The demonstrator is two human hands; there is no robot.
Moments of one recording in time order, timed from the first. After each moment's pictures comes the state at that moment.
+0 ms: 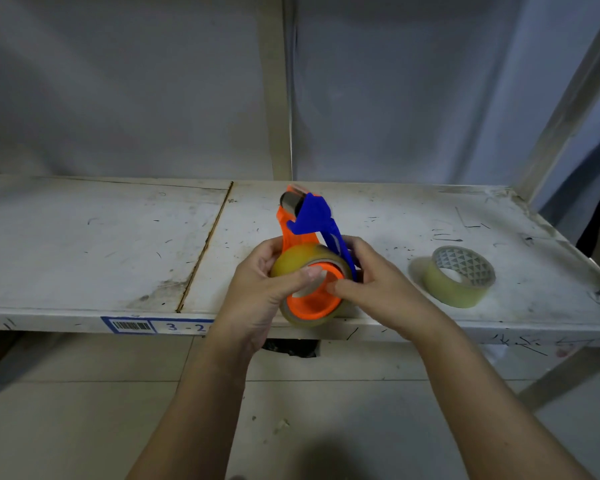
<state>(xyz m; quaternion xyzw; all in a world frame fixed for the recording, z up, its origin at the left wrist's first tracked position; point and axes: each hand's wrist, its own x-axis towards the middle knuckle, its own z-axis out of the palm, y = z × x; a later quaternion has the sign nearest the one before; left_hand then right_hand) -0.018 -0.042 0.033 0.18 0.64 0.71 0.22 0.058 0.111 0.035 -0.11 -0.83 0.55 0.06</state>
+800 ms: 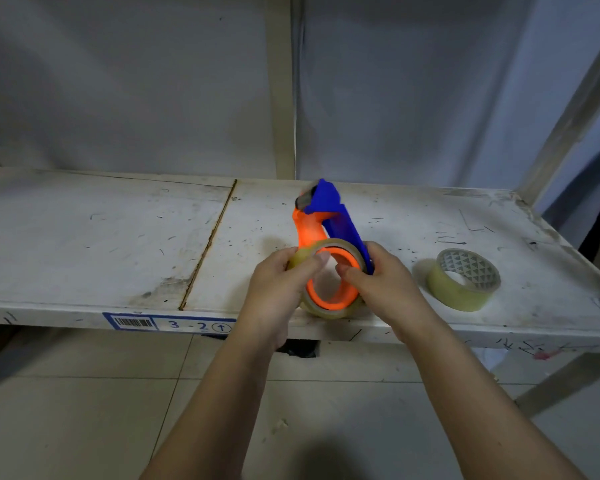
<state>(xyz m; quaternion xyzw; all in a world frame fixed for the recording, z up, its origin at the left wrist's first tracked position) -0.014 -0.025 0.034 0.10 0.71 0.67 0.21 0.045 0.112 0.021 -0.21 -0.81 0.53 0.15</state>
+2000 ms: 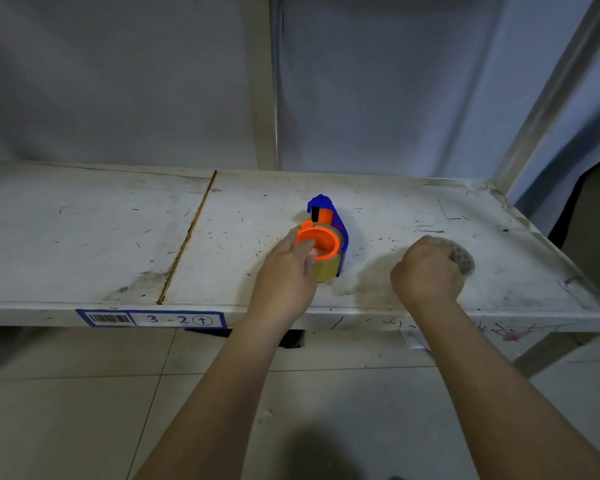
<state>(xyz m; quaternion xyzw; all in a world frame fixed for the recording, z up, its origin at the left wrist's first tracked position) -0.023 0.007 0.004 0.33 0.88 0.34 0.03 0.060 0.170 0.008 -0.49 -0.86 0.12 0.10</state>
